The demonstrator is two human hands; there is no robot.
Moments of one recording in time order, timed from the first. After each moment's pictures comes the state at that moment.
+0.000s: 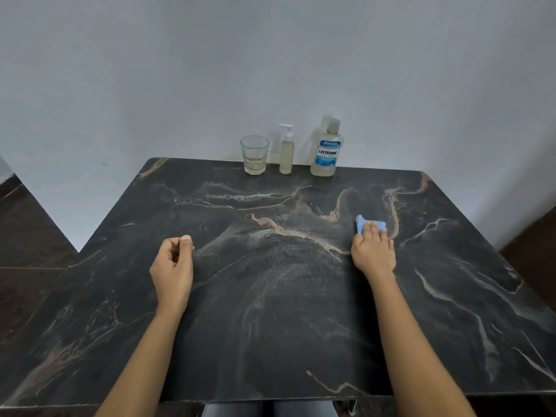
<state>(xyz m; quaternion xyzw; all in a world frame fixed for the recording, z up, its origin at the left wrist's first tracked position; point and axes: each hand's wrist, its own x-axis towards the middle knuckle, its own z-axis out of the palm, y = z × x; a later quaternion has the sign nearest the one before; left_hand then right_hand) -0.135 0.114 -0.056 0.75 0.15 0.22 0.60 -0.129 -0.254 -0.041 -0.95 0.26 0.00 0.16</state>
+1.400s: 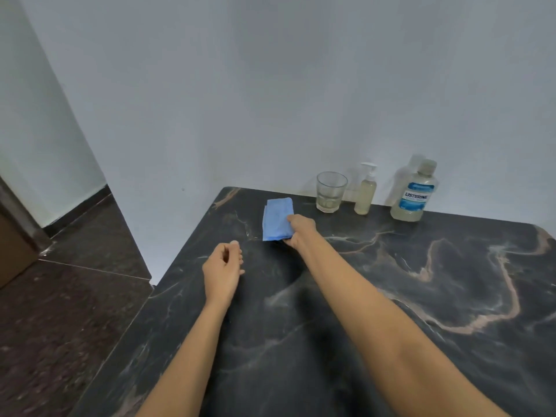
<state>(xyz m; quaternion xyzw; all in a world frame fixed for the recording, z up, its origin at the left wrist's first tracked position) -0.035 0.177 -0.055 0.73 0.17 0.20 0.63 0.057 0.036 0.025 -0.54 0.30 0.09 0.78</state>
